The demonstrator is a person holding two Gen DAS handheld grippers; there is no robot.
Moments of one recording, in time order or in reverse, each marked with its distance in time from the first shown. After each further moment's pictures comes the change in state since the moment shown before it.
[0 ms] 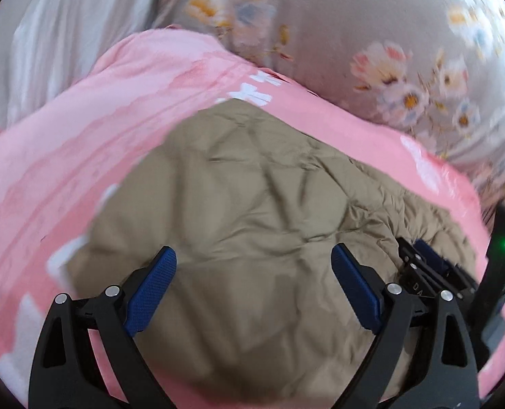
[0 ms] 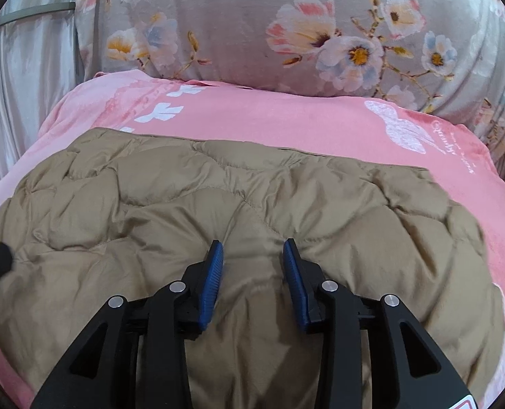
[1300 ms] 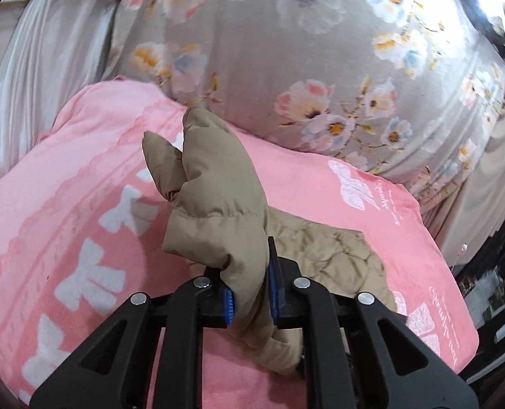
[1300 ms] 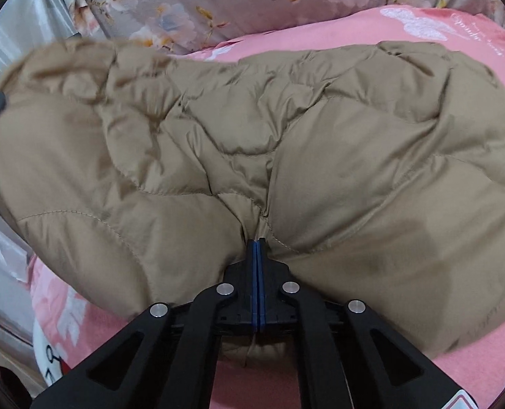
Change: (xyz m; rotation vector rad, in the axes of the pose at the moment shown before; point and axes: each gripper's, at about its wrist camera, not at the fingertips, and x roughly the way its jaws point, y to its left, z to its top) left arm -0.095 -0.091 0.036 0.153 -0.101 -0.200; right arm -0.037 -0.022 -0.044 0.254 0.241 0.396
